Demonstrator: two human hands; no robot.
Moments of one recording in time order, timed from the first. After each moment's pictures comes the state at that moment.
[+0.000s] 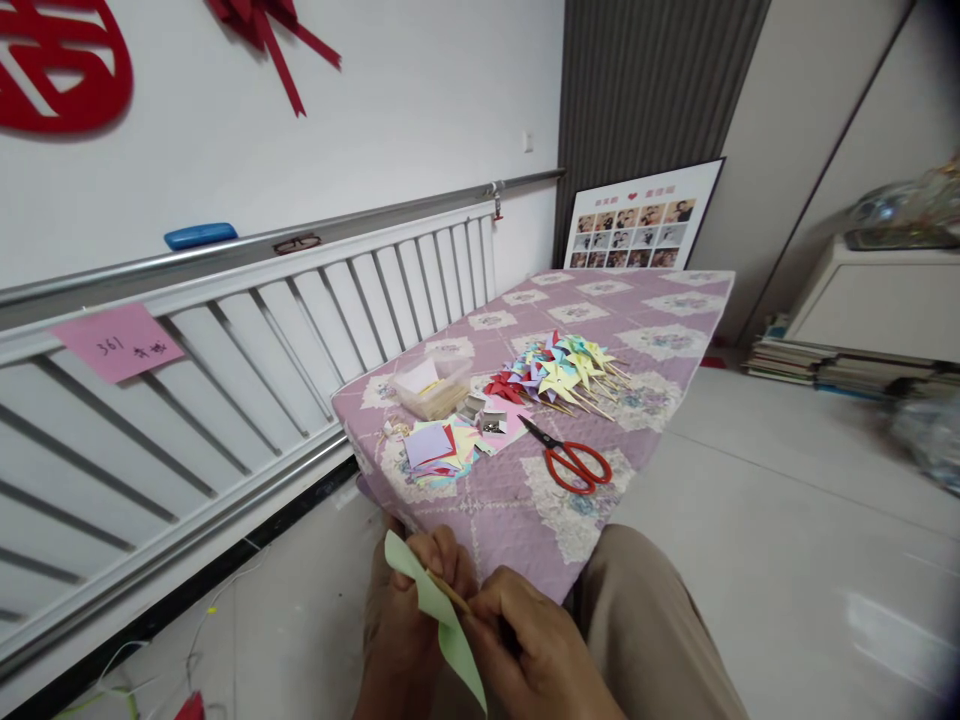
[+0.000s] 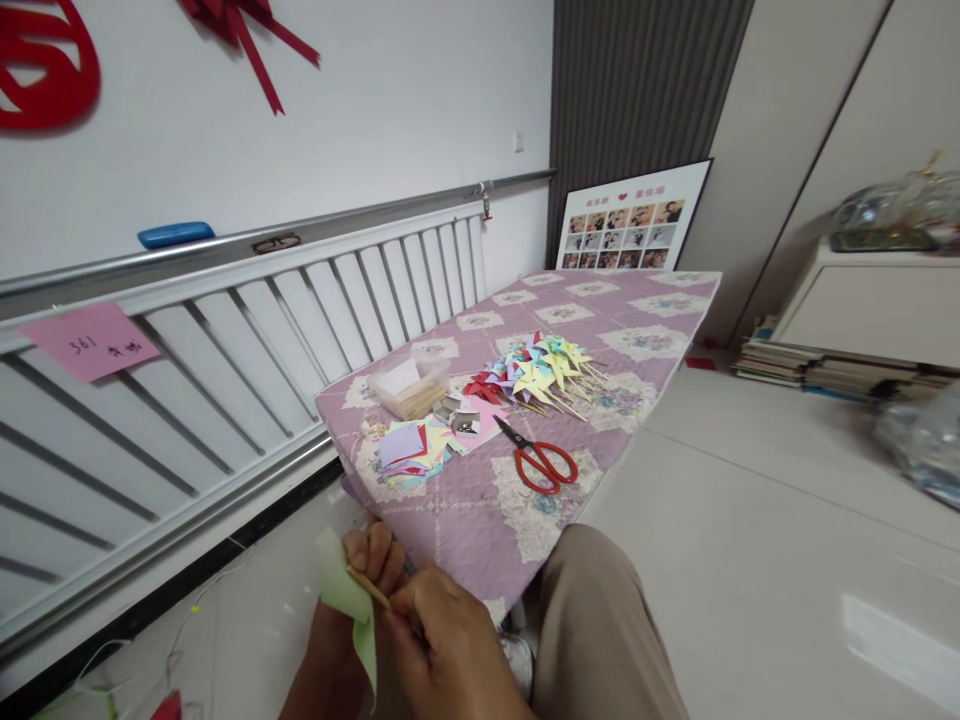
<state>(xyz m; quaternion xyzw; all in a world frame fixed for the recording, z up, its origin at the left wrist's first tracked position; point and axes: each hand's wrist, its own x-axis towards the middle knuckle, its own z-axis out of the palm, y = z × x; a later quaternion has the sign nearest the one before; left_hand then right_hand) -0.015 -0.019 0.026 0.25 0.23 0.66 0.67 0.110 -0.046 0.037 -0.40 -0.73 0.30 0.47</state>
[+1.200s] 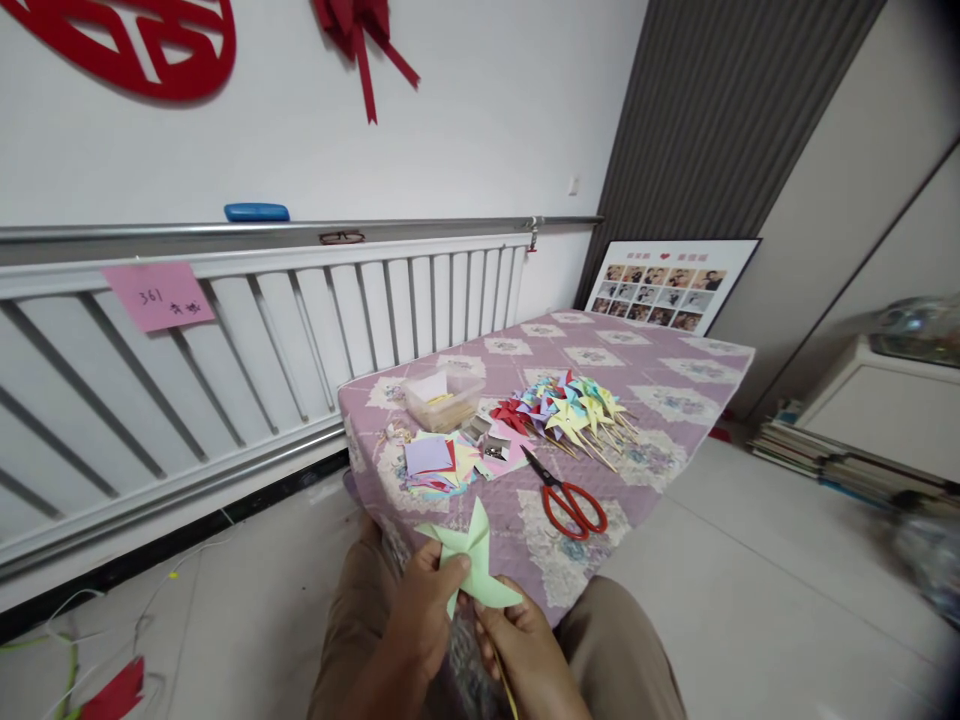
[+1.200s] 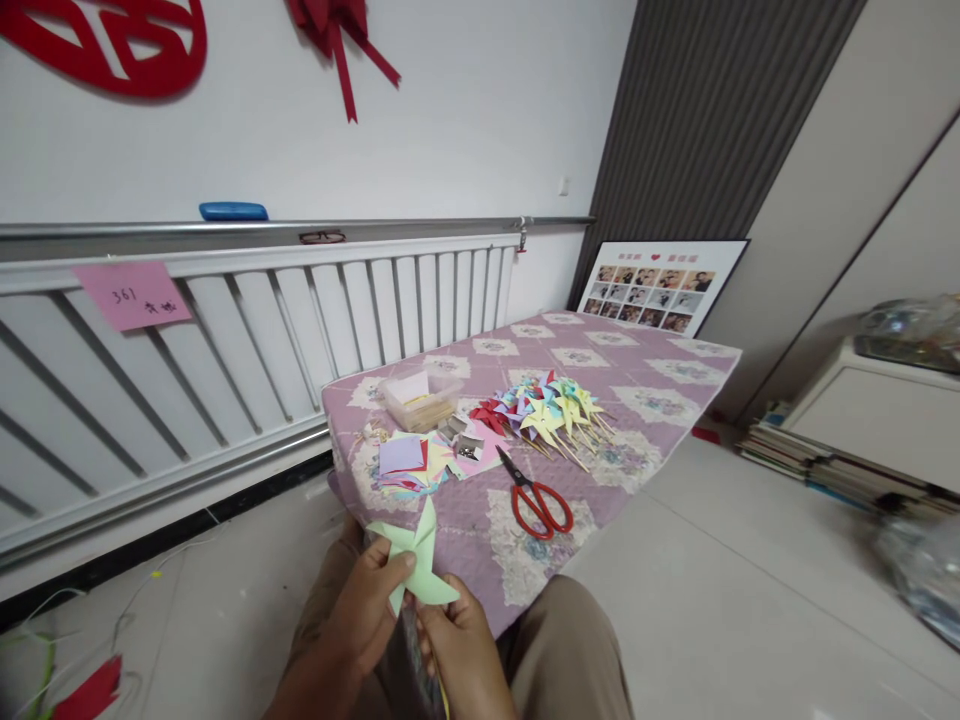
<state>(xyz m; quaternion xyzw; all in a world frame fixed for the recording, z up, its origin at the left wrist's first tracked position) 0.004 0.002 0.007 0.26 0.42 0.60 0.63 0.108 -0.011 -0.031 -0.46 -0.39 0.66 0.45</state>
